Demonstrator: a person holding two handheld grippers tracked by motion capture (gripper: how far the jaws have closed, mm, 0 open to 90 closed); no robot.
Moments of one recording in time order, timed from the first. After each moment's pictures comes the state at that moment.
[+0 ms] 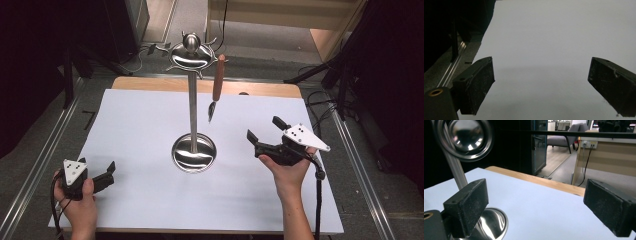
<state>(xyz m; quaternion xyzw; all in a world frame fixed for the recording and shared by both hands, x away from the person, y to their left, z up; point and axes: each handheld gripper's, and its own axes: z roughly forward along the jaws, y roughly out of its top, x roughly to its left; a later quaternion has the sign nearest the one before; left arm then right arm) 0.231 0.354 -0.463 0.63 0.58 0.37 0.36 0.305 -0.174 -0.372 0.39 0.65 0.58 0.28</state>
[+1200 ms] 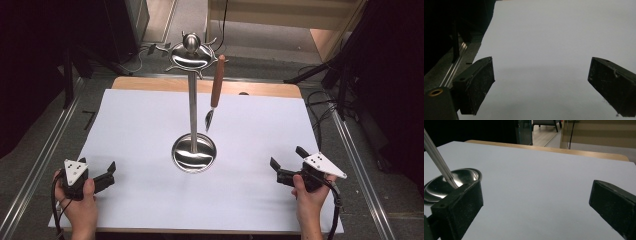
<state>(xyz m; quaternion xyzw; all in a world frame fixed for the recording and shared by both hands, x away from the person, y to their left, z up) 0.230 0.352 -0.463 0.63 0.58 0.37 0.36 0.273 -0.242 -0.449 0.46 0.66 0.52 0.27</state>
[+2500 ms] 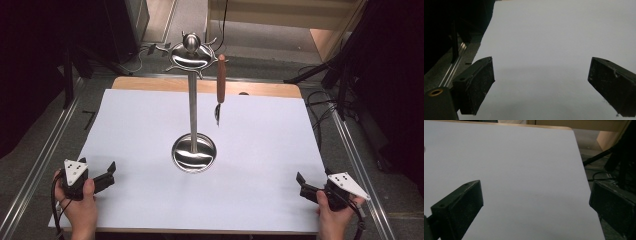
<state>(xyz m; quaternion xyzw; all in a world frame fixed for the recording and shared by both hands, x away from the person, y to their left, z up) 0.230 0.353 -0.463 0.63 0.58 0.37 0.36 0.235 -0.305 -0.479 0.54 0.64 0.44 0.32</state>
